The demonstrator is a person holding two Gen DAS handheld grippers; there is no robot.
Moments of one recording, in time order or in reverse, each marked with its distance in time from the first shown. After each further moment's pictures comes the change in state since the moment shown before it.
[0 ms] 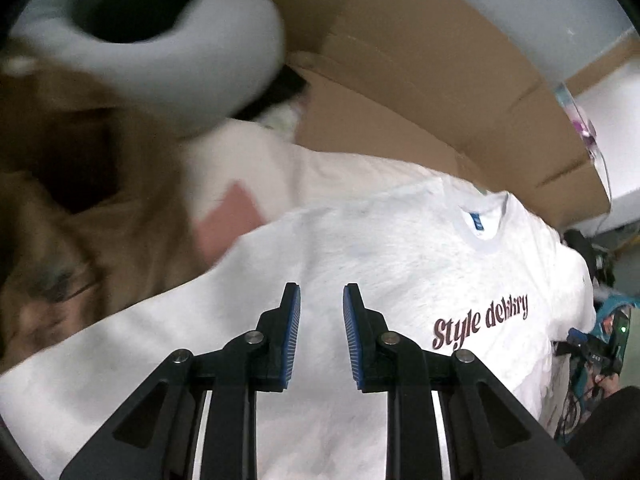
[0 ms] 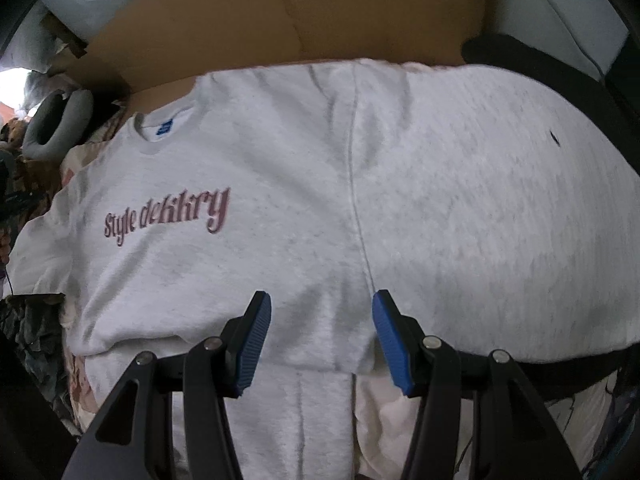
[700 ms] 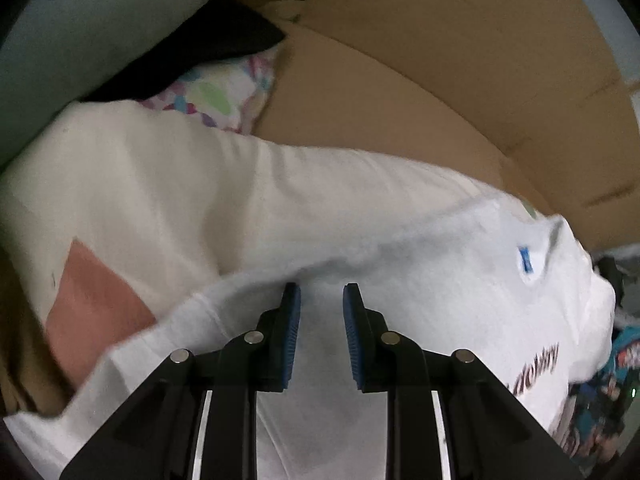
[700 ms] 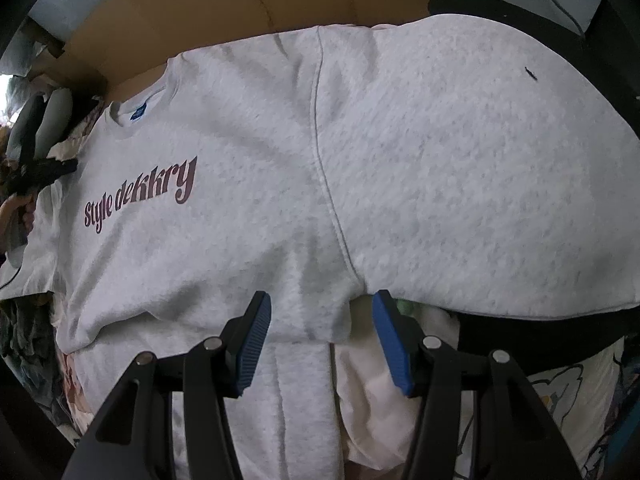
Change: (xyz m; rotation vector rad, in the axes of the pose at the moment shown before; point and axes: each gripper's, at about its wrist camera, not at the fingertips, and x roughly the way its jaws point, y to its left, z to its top) left arm 0.111 -0.005 0.049 -0.096 0.041 0.042; right arm 0.013 -0.016 -0.021 0.044 0.048 -0.026
